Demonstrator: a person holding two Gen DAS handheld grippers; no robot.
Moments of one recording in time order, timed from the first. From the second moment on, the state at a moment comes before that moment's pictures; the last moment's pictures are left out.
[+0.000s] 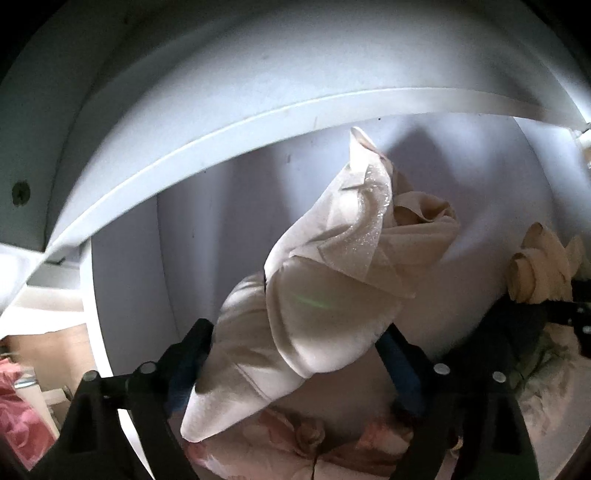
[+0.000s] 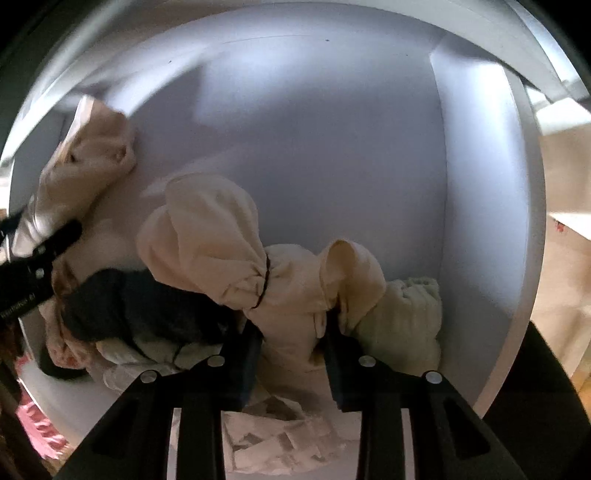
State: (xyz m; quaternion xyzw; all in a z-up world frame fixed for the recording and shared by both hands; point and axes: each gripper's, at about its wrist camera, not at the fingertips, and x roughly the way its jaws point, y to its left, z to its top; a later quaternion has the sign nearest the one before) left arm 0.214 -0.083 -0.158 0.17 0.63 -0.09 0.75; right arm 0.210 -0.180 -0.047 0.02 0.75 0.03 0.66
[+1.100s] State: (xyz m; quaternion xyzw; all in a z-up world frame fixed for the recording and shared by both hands) left arm 0.181 -0.071 -0.098 0.13 0.66 -0.14 0.73; right arm 0.201 -0.198 -0.042 0.02 0.75 0.04 0.66
